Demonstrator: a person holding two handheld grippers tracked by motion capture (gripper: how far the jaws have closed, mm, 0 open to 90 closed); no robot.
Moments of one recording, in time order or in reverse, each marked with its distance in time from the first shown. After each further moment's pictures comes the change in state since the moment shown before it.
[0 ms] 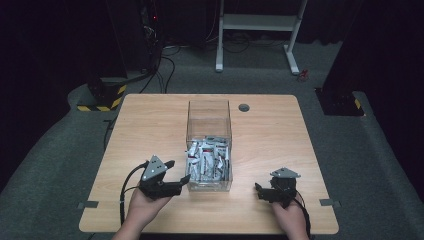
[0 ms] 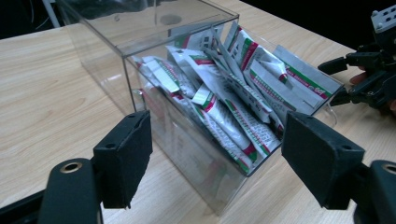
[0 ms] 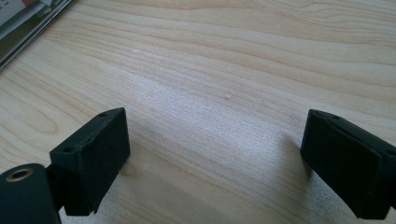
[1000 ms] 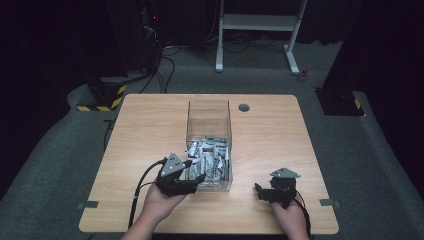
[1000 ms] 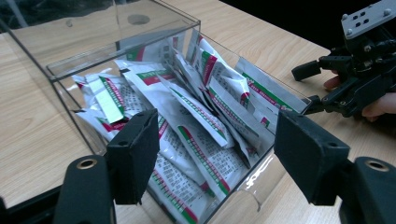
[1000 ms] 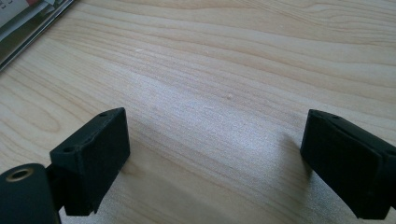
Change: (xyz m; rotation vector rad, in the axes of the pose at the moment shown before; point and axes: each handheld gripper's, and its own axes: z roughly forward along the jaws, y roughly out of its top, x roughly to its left) left arm -0.023 0.016 0.033 0.029 -0.067 0.019; right arm 0.000 0.000 0.000 -0.001 0.006 -0.007
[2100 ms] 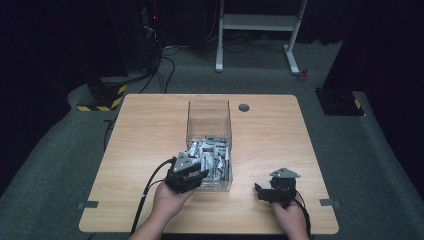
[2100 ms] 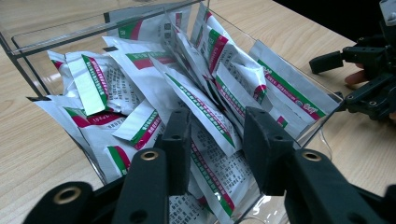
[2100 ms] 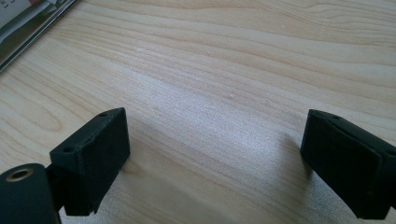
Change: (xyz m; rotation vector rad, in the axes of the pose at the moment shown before) left arm -0.002 -0.004 0.026 0.064 0.033 -0.039; right arm 0.001 0.000 0.000 0.001 0.002 0.000
